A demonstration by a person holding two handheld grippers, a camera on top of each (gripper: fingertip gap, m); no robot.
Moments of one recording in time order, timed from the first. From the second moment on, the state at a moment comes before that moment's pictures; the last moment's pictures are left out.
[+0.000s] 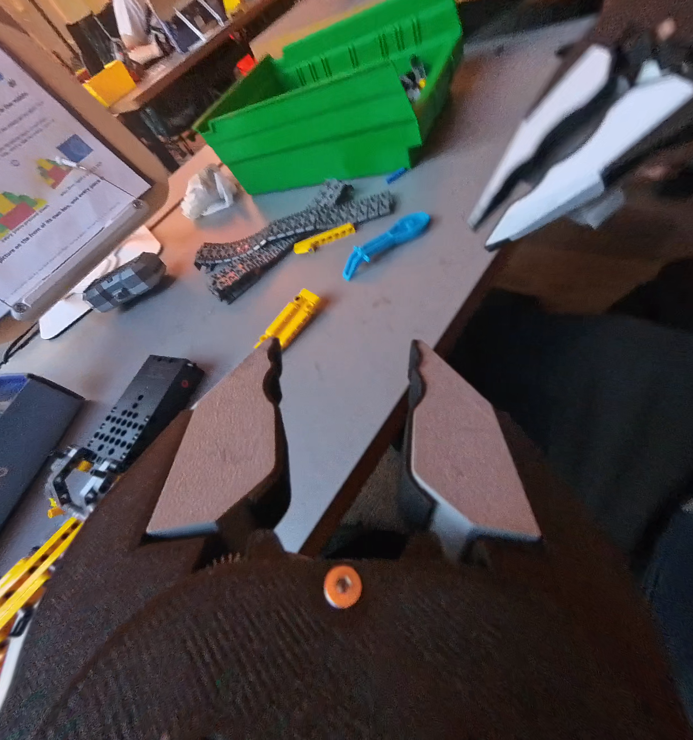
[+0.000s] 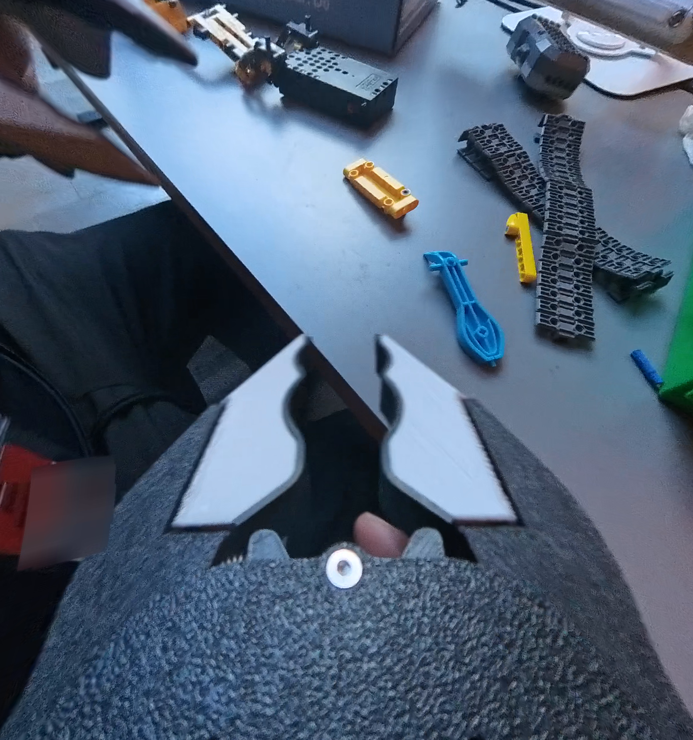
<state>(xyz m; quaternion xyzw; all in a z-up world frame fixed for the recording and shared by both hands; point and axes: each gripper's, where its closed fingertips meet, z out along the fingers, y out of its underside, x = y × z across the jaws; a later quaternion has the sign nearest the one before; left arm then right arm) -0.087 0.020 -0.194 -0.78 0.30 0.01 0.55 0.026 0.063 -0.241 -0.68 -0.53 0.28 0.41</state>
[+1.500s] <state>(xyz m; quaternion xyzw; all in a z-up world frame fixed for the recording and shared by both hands) -0.092 0.088 -0.231 -0.79 0.27 -0.51 0.21 -0.083 0.111 -0.232 -0.51 -0.72 0.24 0.41</state>
